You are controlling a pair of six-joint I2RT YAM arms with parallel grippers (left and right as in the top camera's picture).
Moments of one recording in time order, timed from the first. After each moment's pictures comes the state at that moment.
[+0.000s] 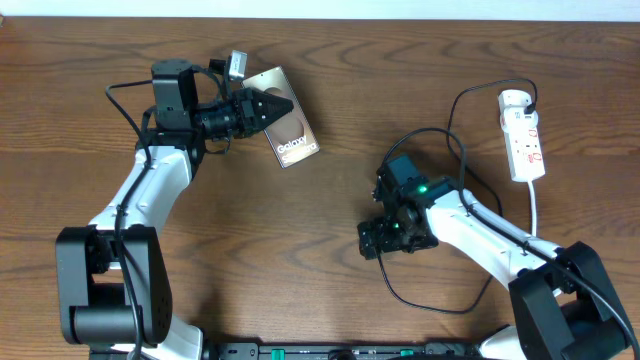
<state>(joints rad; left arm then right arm) -0.01 1.72 1.07 0.10 1.14 -0.66 0.52 1.63 0.88 -0.76 -0.23 0.32</state>
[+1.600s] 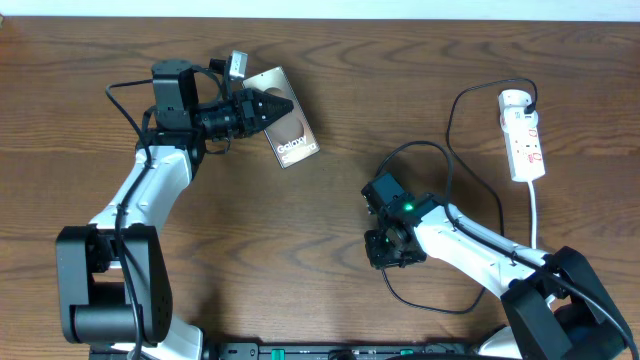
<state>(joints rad) -0.01 1.72 1.07 0.10 1.14 -0.65 0.63 1.62 0.82 -0.72 -0.16 0.47</state>
